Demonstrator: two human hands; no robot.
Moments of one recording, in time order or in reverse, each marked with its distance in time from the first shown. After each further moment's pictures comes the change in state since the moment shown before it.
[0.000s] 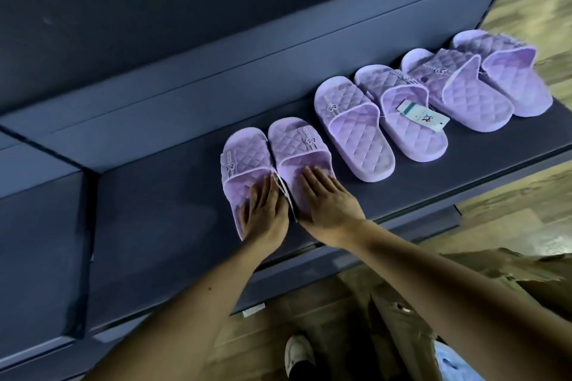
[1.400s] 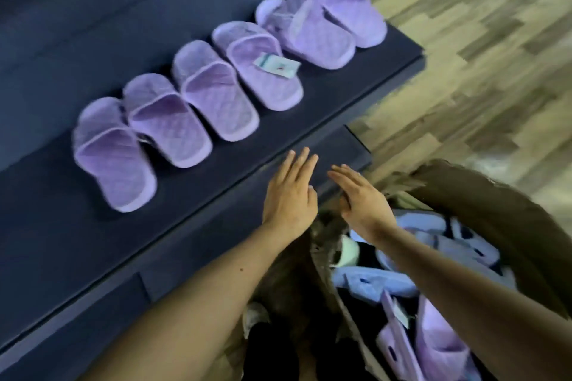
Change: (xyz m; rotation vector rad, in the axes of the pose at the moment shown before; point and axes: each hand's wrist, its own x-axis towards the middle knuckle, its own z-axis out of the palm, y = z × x) left_hand -0.077 0.159 0.138 0.165 0.005 0.714; right_hand -0.195 0.153 0.063 0.436 0.365 0.435
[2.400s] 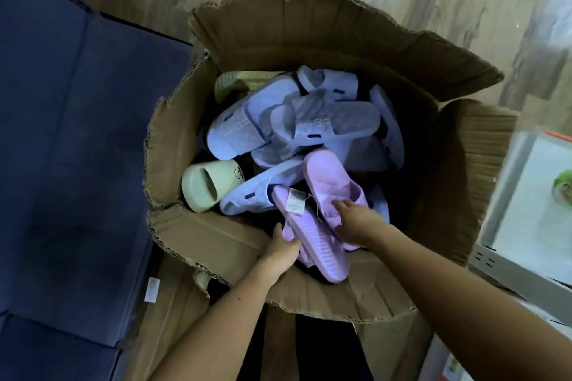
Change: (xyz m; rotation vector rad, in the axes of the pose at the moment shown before) left_hand -0.139 0.102 0.279 -0.348 -1.029 -0.660; right_hand -0.250 0.225 0.103 0.152 -0.656 0.840
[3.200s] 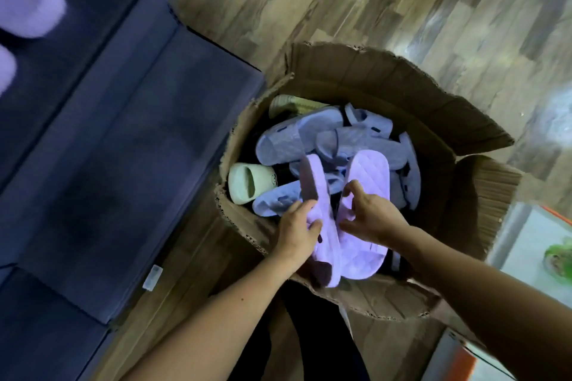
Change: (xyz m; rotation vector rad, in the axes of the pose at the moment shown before) left_hand -0.073 0.015 -0.047 0.112 0.430 0.643; right_hand -0.077 -0.069 -0.054 -0.027 0.418 -0.237
